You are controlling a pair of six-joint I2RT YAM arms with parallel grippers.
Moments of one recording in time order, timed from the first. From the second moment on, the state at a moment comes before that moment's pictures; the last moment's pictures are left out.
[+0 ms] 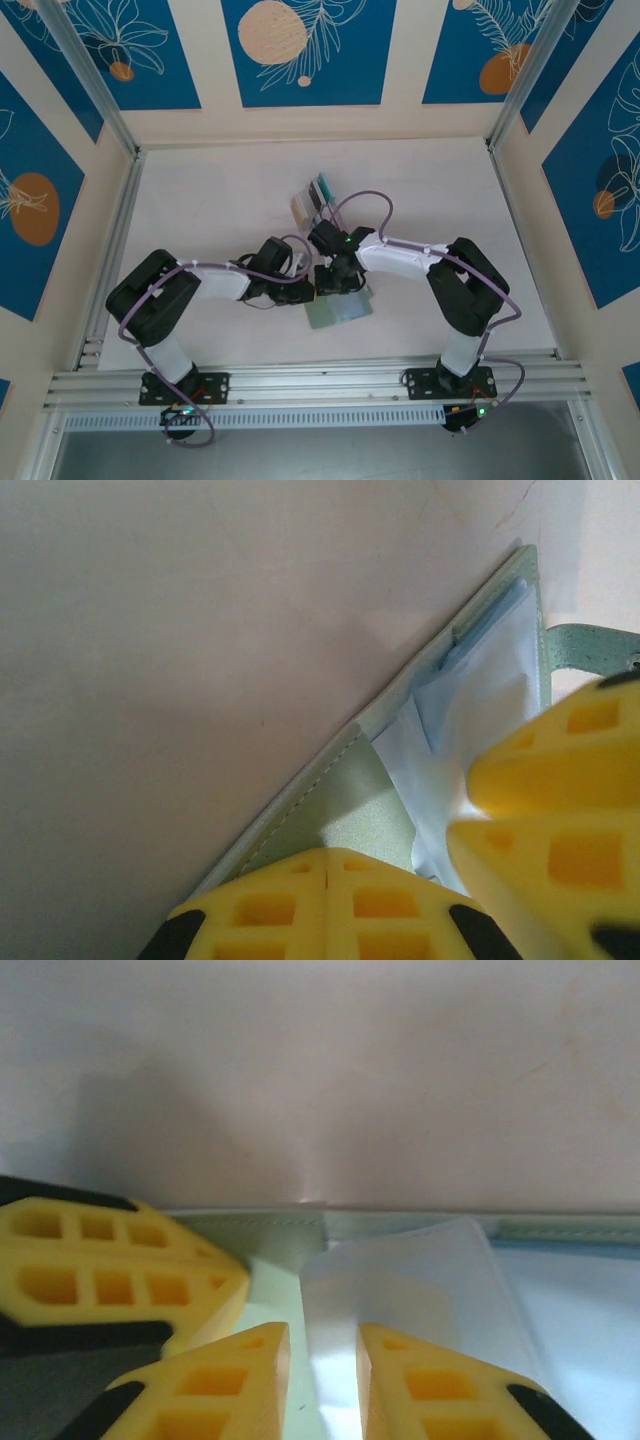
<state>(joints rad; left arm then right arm) -0.70 1.71 0.69 0.04 0.54 -0.72 0.81 1.76 1.14 -0.73 -0.19 0.67</state>
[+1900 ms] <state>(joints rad) -0.71 1.74 0.67 0.15 0.57 -0.76 0.82 1.56 0.90 -0.77 -0.33 0.78</state>
